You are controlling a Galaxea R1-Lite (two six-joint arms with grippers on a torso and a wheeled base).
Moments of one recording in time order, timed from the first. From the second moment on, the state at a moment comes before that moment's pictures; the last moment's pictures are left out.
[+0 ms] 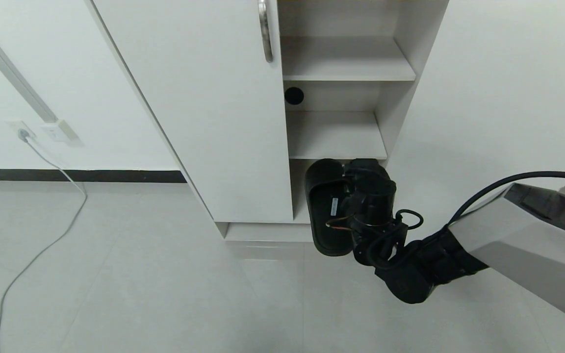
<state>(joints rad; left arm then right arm) 0.00 0.00 0.00 0.01 0.02 0.02 0.72 2.23 -1.22 -1.04 -0.71 0.07</state>
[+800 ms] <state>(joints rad) 0.00 0.00 0.00 0.01 0.02 0.02 0.72 2.24 -1.22 -1.10 -0.70 0.06</state>
